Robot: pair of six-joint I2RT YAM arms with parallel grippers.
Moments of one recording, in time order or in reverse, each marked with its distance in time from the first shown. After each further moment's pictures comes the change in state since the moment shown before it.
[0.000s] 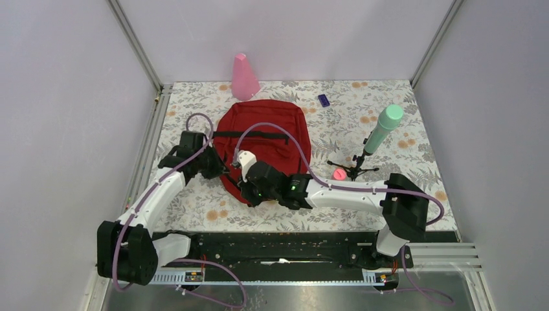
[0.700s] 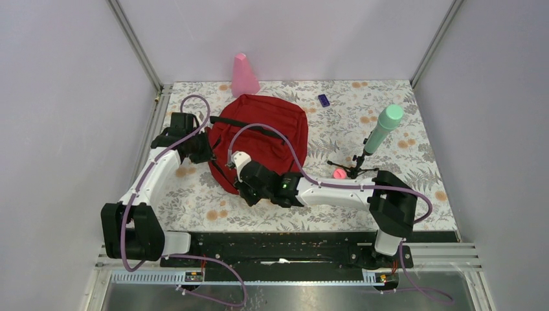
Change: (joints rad) left arm 0.138 0.168 0.246 -0.124 -0.055 0.276; right arm 0.000 0.098 0.095 -0.059 0.038 -0.015
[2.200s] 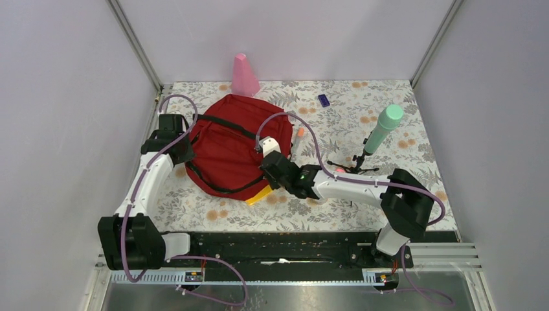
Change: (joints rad) left arm 0.088 -0.066 -0.002 -0.025 -0.349 0.066; right arm -0.140 -0.102 -0.163 -0.011 0.242 -0.016
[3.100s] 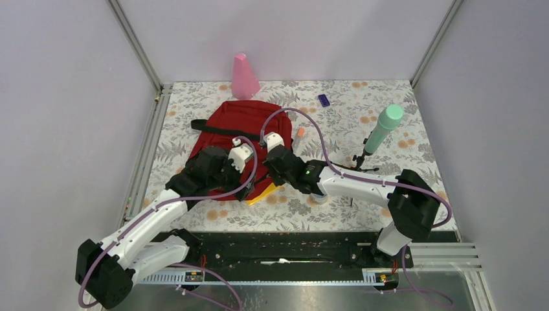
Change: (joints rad) left arm -0.596 -0.304 -0.302 0.215 0.333 0.351; right arm -0.051 -0.039 0.009 -0.033 -0.068 -0.015
